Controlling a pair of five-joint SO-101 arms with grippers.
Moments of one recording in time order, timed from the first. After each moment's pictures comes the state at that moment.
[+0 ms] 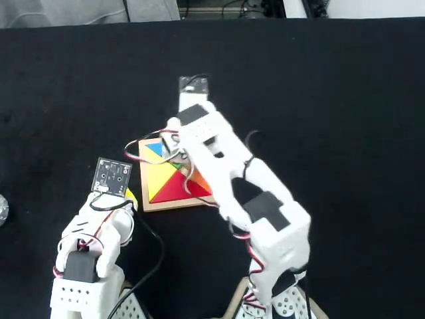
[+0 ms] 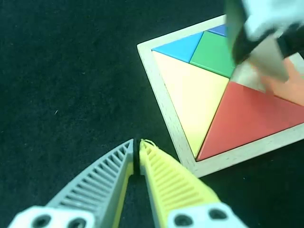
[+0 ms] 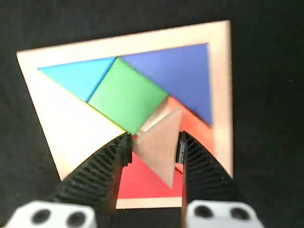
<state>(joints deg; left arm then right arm) 1.8 -104.1 94.1 61.0 -8.2 -32.2 21.8 0.0 70.5 -32.5</state>
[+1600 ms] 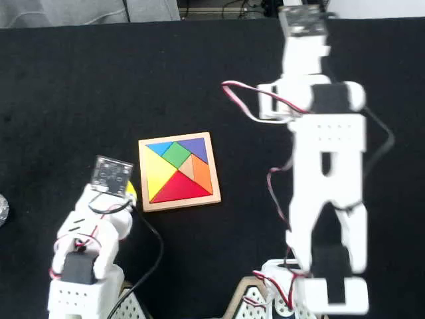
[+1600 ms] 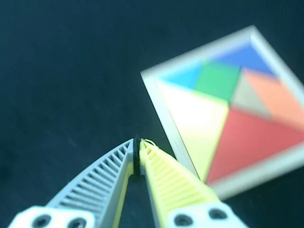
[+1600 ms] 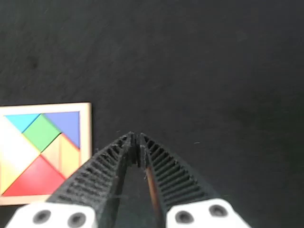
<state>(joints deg) 1.3 -104.1 91.7 56.2 -12.0 0.0 -12.5 -8.0 84.6 4.0</state>
